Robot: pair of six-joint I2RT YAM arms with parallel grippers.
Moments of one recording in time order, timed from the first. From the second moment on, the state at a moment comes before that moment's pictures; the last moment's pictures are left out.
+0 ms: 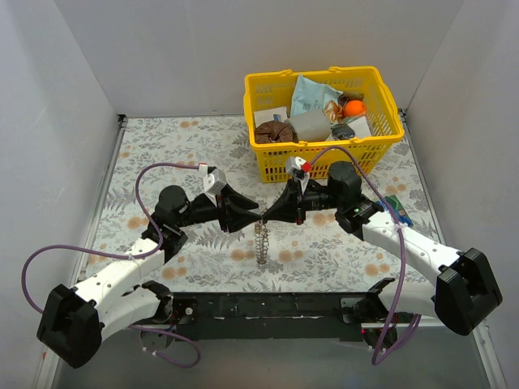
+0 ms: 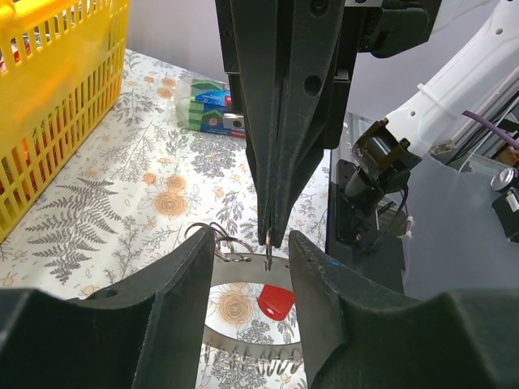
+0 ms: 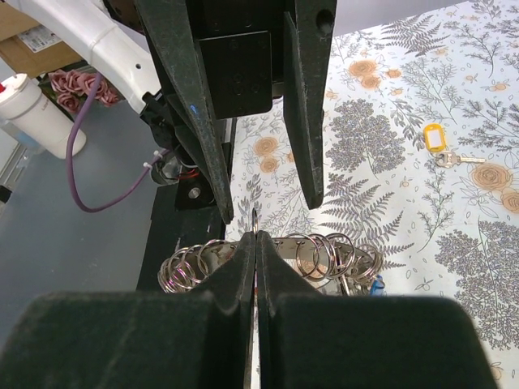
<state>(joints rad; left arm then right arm) -0.55 0.98 0.54 0.52 0.81 -0.31 0.66 1.20 0.77 0.33 -1.01 0.20</state>
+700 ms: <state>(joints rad) -0.55 1.01 0.53 0.55 0.84 -0.33 0.66 1.18 0.77 0.33 -0.98 0.20</state>
